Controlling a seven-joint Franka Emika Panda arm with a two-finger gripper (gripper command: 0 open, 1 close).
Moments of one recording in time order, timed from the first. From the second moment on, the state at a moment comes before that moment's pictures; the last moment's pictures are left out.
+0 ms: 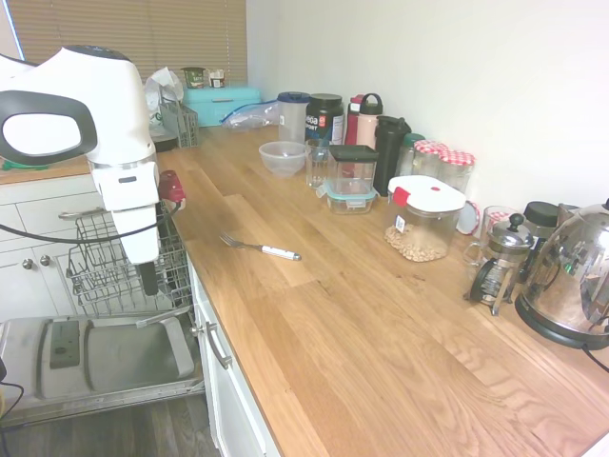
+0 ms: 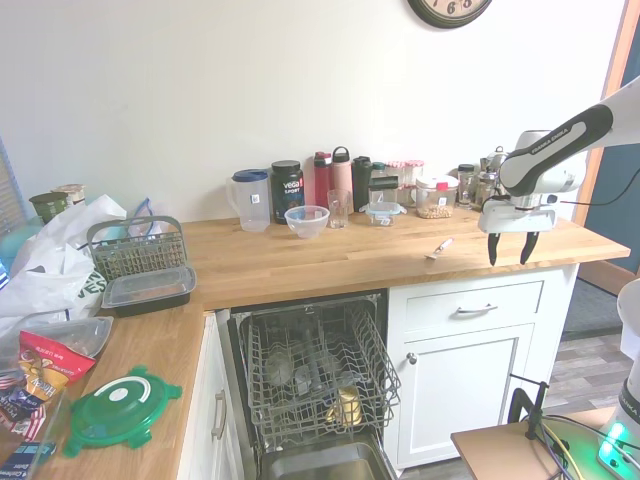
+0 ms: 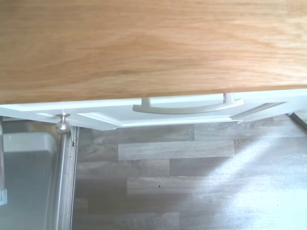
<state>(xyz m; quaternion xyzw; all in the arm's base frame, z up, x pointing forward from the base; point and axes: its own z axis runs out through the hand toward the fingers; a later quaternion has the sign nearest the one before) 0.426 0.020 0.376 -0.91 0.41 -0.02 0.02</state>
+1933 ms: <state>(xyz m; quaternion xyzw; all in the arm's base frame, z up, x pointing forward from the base) 0.636 0.080 0.359 -0.86 0.51 -0.09 0.03</state>
